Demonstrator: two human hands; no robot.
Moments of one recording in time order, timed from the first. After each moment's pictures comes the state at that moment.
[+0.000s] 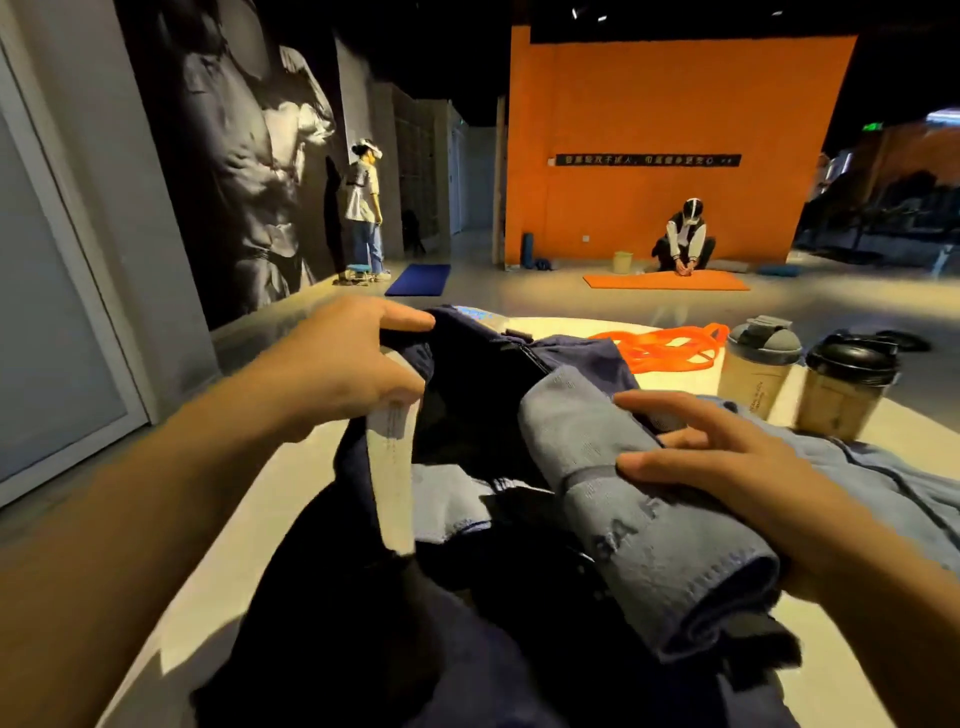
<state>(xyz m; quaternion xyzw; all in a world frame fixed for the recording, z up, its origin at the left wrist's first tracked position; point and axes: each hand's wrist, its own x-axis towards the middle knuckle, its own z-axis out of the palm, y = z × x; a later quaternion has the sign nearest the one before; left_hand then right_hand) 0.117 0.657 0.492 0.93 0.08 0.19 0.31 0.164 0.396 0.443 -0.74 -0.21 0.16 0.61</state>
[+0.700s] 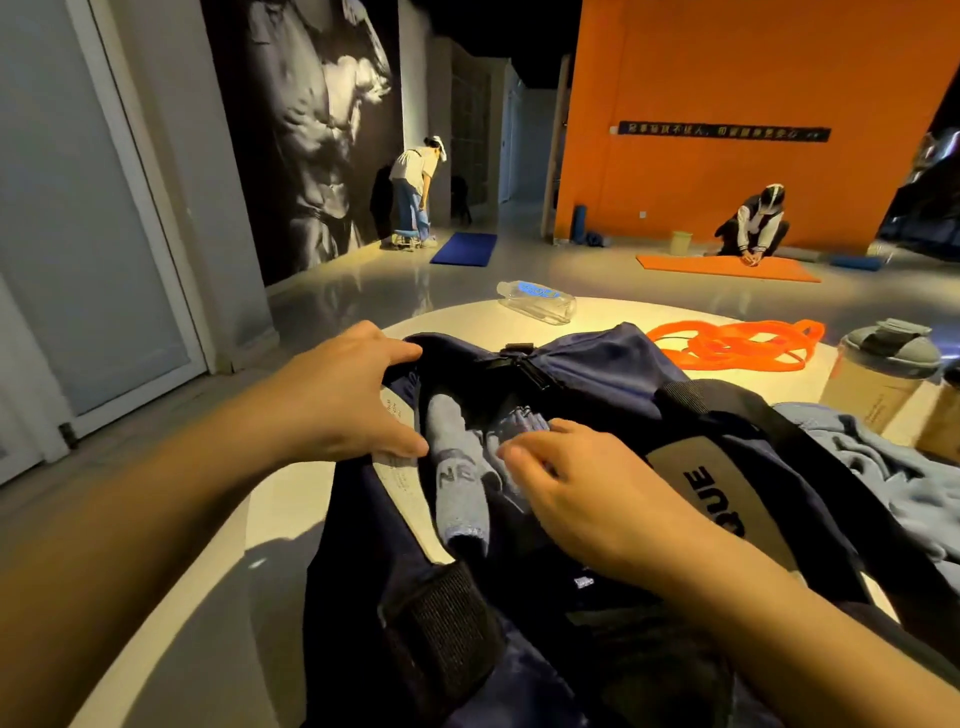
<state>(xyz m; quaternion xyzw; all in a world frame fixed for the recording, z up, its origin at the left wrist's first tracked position) 0.092 0.733 0.465 0.98 0.14 0.05 0.12 0.154 0.542 0.420 -0.89 -0.40 0.03 0.23</state>
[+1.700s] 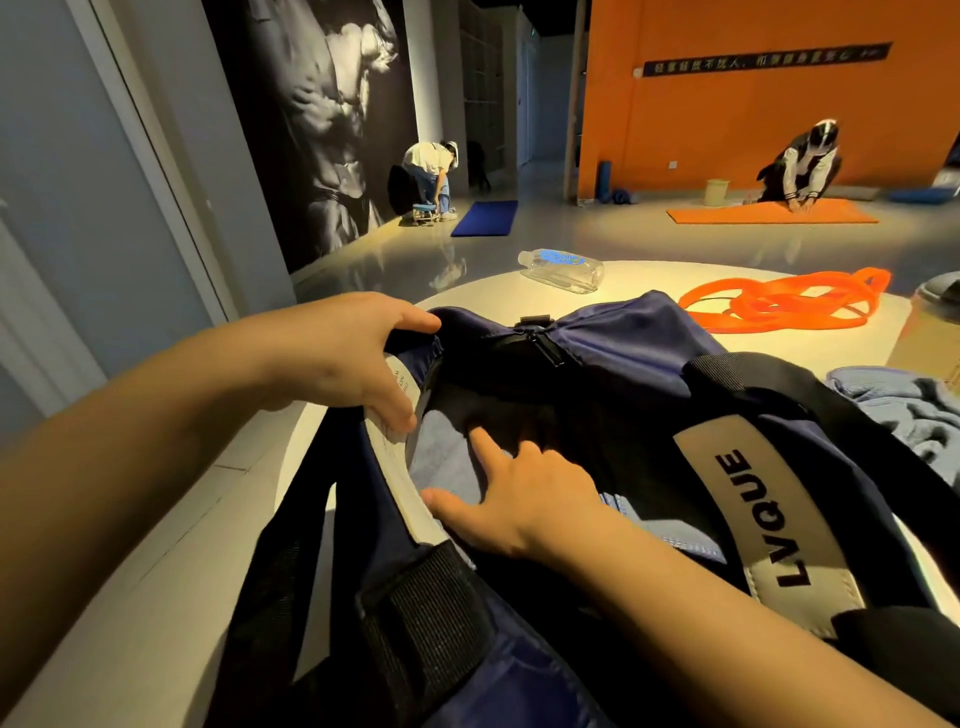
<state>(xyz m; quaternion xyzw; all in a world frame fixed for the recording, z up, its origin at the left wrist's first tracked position) 0.120 0.751 0.487 0.97 0.13 -0.02 0.19 0.179 0.611 0.370 -0.93 -0.34 0.13 0.07</state>
